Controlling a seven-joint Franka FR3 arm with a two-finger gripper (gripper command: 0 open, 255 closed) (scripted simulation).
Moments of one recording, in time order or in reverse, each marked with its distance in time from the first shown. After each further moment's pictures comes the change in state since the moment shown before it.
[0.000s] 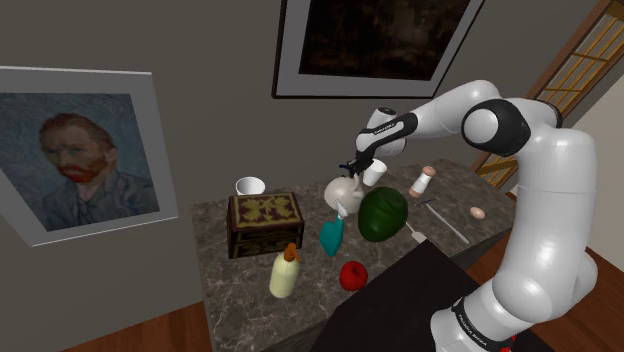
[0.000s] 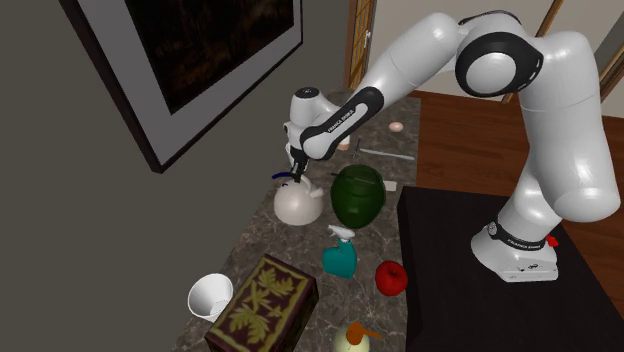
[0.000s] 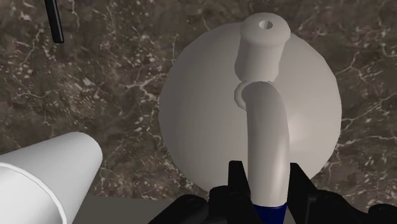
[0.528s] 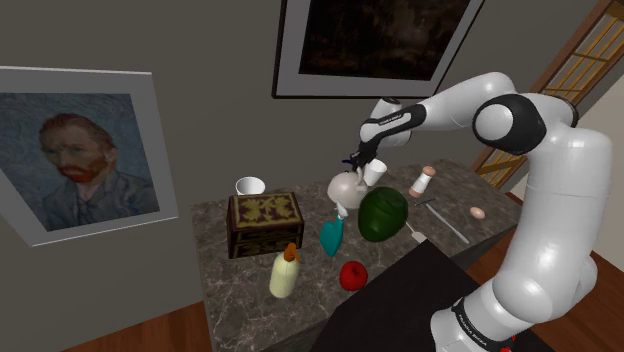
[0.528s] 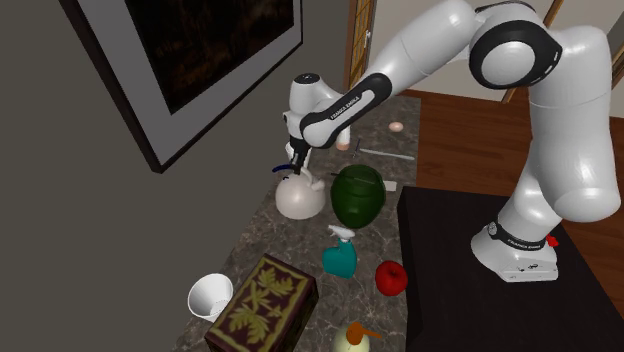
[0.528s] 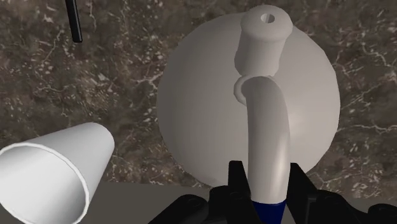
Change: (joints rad) arm 0.005 -0.075 -0.007 -0.005 -0.008 -0.071 0.003
